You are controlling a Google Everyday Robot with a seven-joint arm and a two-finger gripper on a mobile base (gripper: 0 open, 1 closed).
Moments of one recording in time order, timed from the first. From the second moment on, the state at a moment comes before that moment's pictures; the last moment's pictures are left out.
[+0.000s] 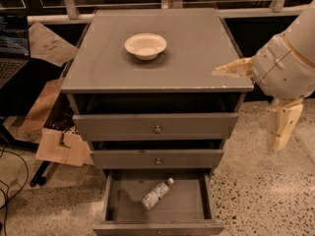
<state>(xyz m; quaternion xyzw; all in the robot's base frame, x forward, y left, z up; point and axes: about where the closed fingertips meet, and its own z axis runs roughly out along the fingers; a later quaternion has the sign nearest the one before) 0.417 -0.172 0.934 -0.82 0.55 0.02 0.18</state>
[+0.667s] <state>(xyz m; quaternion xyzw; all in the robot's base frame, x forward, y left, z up) 0.390 -0.147 0.838 -0.91 0.39 0.07 0.14</state>
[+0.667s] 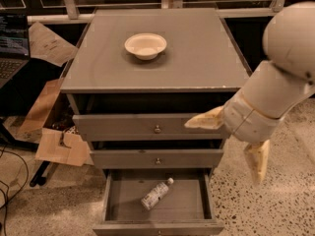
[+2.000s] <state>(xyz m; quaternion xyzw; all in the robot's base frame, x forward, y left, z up) 0.381 -0.129 0.738 -0.90 0.39 0.16 0.13</state>
